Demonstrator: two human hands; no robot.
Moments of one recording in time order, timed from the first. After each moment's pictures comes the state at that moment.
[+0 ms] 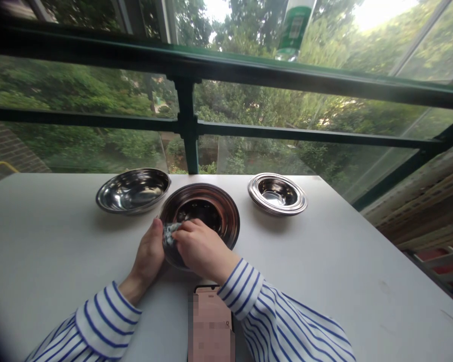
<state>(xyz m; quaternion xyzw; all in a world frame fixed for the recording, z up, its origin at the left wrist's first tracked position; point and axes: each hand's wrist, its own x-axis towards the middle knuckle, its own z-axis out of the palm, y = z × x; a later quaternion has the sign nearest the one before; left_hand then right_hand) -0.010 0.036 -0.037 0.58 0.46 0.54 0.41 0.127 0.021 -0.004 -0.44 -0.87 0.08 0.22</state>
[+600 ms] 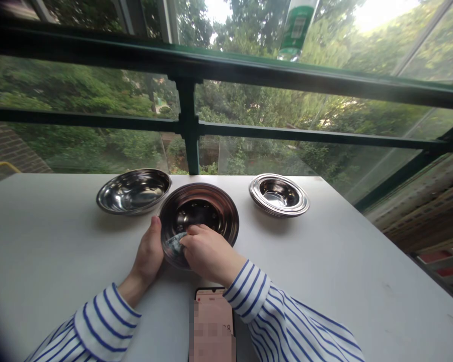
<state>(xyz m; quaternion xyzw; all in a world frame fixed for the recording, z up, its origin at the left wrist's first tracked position) -0.009 0.041 -0.040 0.52 0.46 0.55 0.46 0.130 0.013 -0.003 -0.45 -0.88 0.09 0.12</state>
